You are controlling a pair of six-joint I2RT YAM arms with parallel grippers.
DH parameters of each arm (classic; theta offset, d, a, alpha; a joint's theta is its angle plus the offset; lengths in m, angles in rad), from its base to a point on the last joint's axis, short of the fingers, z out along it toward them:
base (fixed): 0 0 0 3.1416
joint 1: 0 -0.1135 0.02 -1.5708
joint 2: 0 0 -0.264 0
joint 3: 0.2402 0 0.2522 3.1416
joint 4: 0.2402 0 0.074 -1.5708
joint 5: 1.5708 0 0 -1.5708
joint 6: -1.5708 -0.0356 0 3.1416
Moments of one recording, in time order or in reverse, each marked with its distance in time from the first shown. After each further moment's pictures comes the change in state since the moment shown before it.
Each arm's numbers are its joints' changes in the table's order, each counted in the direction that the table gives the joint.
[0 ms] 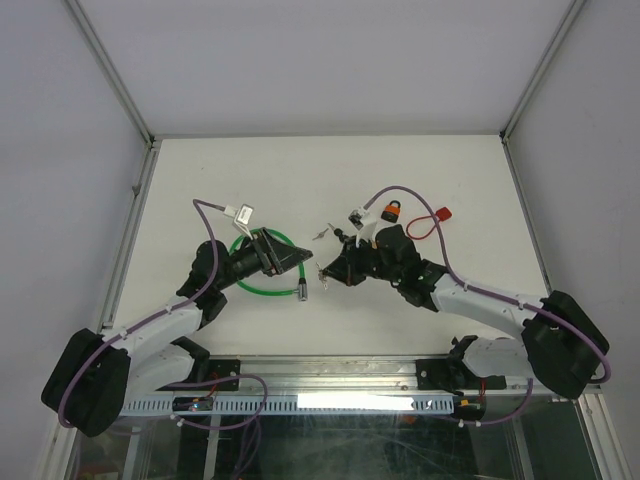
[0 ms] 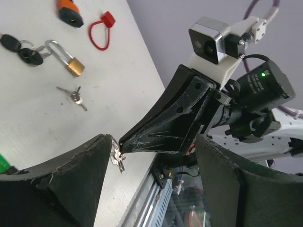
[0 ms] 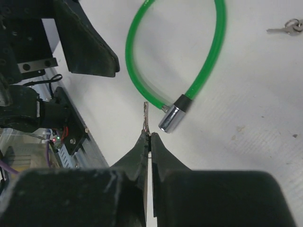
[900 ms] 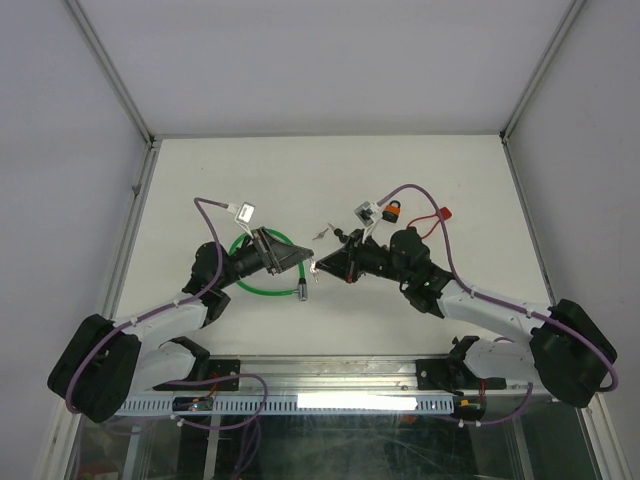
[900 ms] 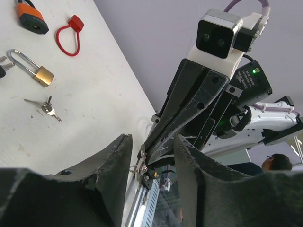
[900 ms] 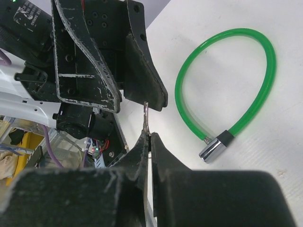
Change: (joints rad) left arm 0.003 -0.096 -0.016 -0.270 0.082 0.084; right arm 0.003 0.072 -0.063 -0.288 -0.113 -0.089
